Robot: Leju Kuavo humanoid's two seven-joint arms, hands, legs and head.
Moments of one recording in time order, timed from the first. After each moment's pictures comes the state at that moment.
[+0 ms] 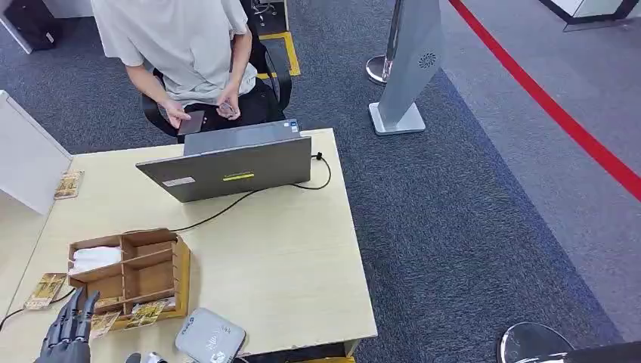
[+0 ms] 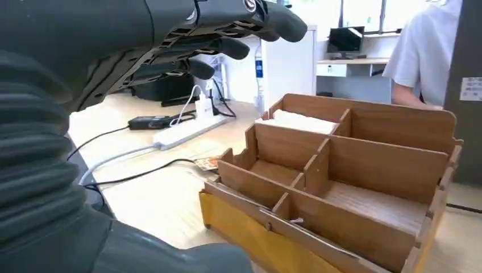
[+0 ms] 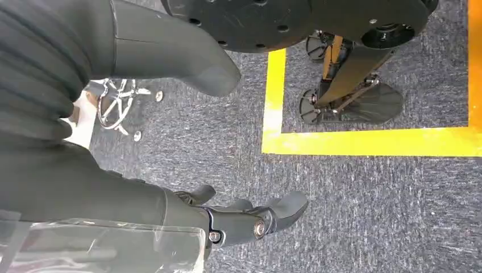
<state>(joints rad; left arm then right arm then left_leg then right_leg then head) 0.38 0.60 -0.66 -1.96 -1.11 0.55 0.68 0.26 0.00 -0.09 -0.77 0.17 0.04 0.21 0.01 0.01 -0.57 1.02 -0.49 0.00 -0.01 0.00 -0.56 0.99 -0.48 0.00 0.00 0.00</state>
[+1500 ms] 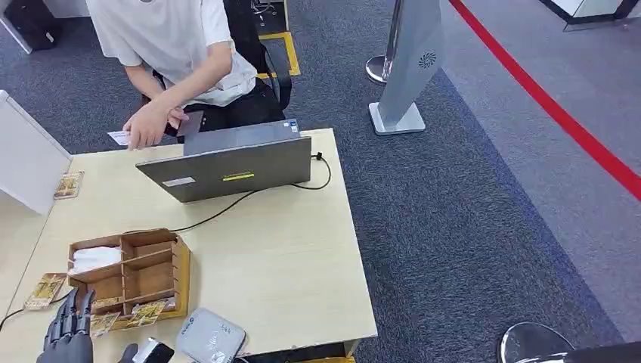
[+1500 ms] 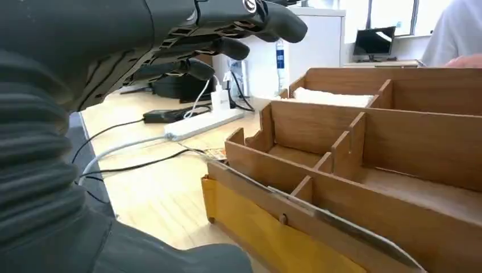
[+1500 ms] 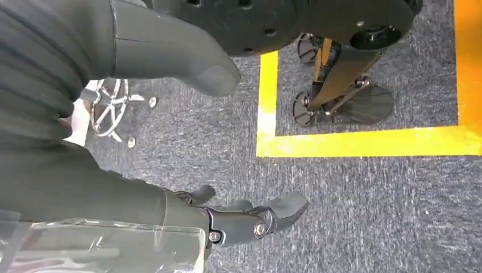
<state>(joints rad) 0.34 0.47 -0.55 -1.72 -1.09 0.61 0.53 0.23 0.00 -0.07 -0.71 0.13 0.00 0.18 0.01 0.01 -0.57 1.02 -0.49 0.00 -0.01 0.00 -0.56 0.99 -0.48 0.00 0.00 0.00</state>
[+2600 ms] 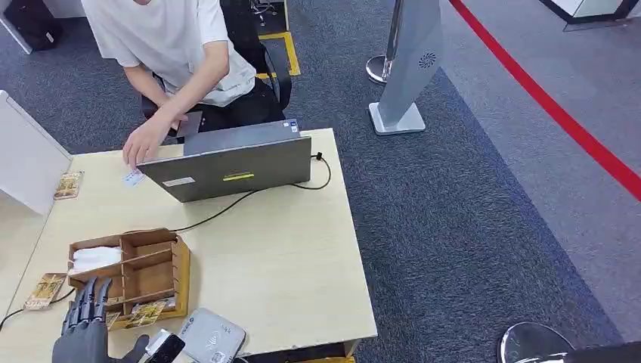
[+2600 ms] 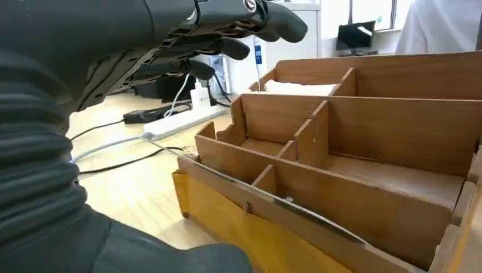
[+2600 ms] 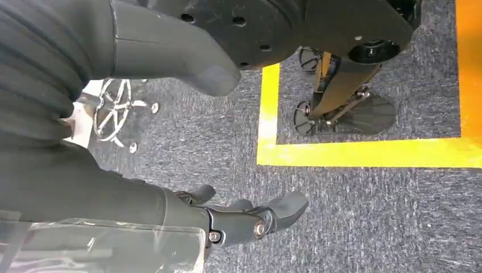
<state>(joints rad) 0.29 0.41 -0.53 -1.69 -1.07 0.51 0.45 0.20 -0.05 0.13 -0.68 -0.05 -0.06 0.19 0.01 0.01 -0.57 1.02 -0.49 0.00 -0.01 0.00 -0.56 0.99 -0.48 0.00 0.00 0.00</state>
